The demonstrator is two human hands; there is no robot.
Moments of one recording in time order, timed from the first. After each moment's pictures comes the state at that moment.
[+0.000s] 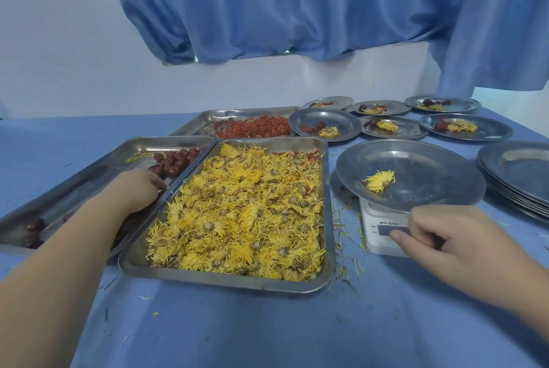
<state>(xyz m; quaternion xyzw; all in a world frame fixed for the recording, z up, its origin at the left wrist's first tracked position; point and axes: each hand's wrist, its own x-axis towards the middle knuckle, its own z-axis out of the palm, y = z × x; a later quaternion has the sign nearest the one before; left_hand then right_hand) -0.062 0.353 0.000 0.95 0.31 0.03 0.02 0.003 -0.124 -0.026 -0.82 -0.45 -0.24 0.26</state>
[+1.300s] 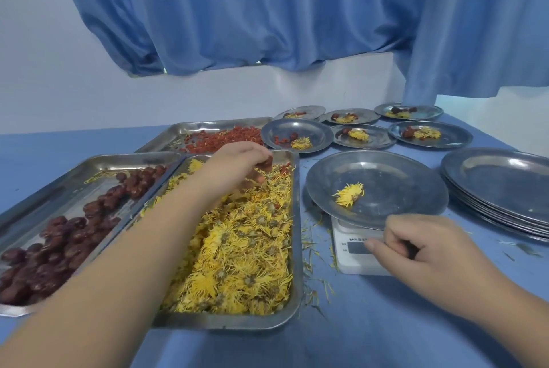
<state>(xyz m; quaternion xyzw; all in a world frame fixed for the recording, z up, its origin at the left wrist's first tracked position) 0.031 0.174 0.034 0.85 0.05 0.08 0.52 0.005 -0.129 -0.026 -0.82 -0.40 -0.22 0.34</state>
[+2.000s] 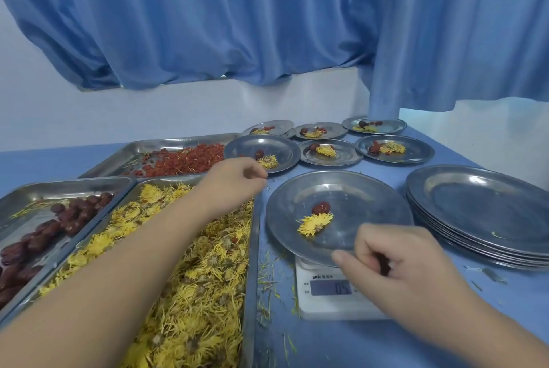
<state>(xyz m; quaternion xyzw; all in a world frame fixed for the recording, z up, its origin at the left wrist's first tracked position) 0.098 0.140 0.024 0.95 -0.02 0.12 0.30 0.020 -0.131 -0.005 -0.81 -0.37 -0.21 0.40</state>
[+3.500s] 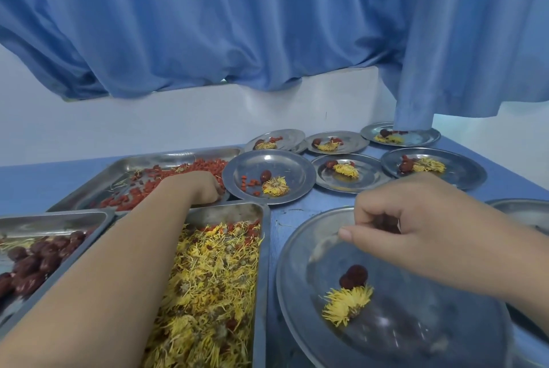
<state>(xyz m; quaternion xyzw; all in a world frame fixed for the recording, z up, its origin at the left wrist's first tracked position) 0.257 0.259 0.012 0.99 0.13 -0.10 0.04 0.138 -0.105 0.062 -0.88 -0.40 -0.13 0.22</state>
